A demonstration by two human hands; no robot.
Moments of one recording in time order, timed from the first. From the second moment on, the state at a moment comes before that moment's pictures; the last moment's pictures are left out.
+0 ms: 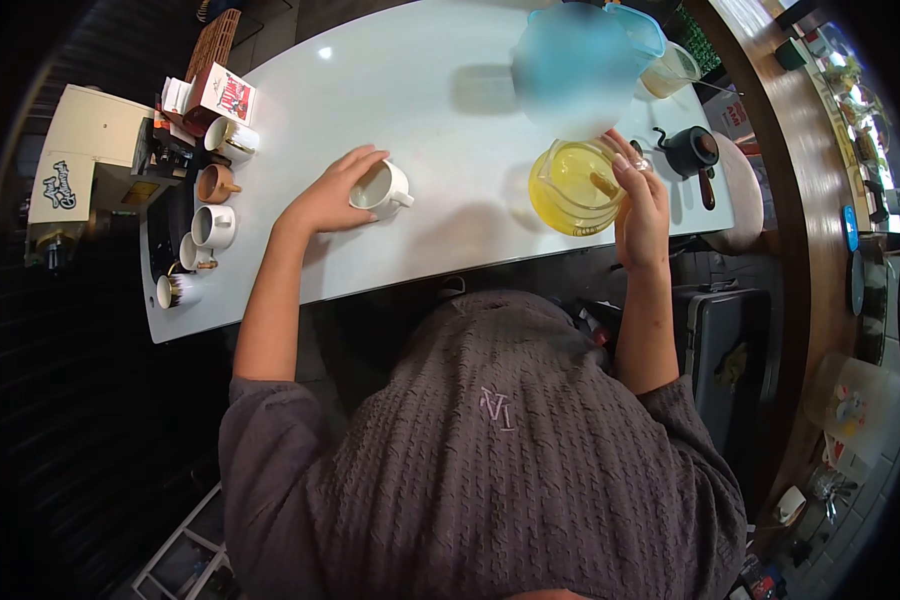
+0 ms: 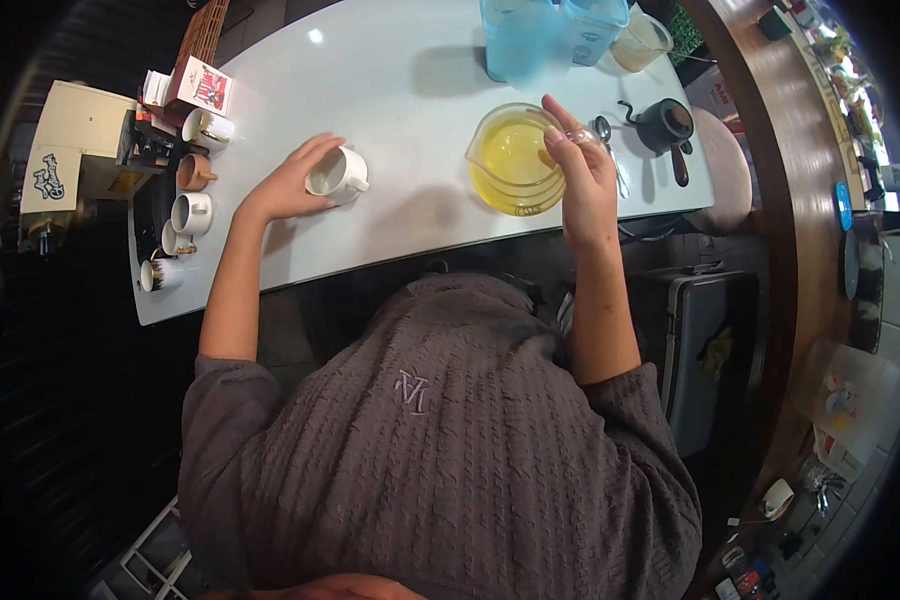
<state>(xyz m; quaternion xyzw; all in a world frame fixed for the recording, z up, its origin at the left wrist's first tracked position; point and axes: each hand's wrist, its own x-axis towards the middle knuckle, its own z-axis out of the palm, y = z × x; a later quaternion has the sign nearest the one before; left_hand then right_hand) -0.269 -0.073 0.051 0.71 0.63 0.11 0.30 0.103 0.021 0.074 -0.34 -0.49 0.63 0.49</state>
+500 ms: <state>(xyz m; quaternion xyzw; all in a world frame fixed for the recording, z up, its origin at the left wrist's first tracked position) -0.151 -0.122 -0.008 0.22 0.60 0.57 0.52 0.111 0.029 0.071 -0.33 -0.51 0.63 0.48</state>
